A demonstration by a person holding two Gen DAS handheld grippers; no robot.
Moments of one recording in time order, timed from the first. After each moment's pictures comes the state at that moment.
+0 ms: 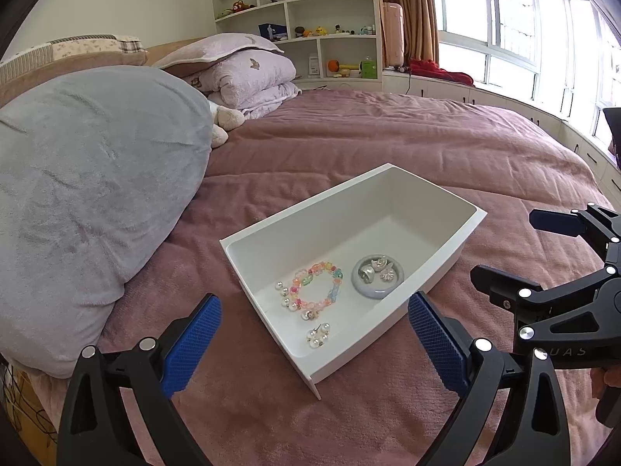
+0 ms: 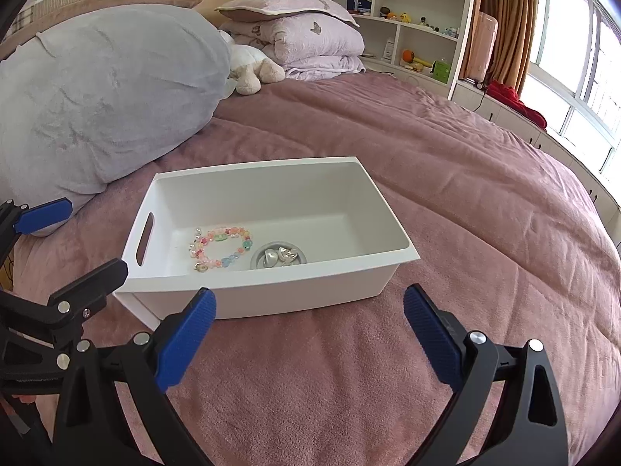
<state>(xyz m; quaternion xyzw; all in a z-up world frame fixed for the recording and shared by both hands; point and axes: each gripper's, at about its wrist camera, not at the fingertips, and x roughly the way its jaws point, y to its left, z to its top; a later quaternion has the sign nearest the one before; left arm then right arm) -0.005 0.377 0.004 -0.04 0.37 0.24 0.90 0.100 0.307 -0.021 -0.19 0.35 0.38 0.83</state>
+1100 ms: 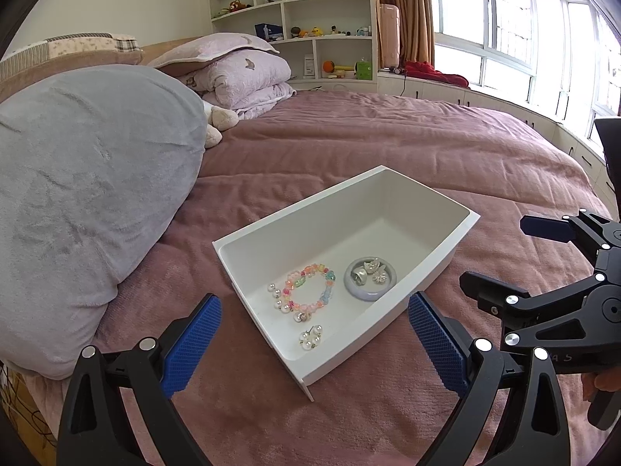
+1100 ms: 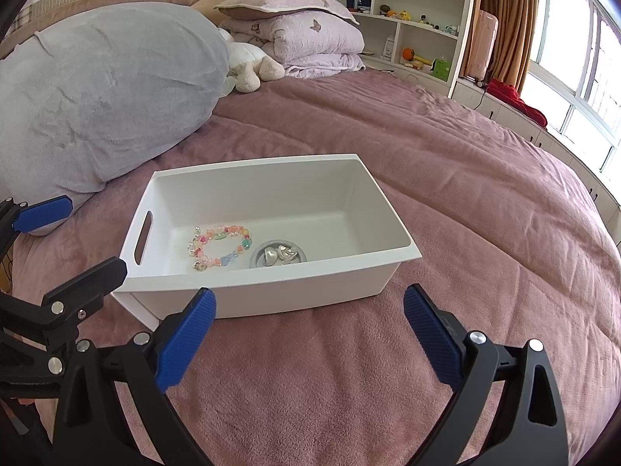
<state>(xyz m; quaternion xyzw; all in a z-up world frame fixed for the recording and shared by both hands) -0.002 0.374 0.005 -0.05 0.37 0.23 0.90 0.103 0.308 -0.023 -0.19 0.36 0.38 0.83</state>
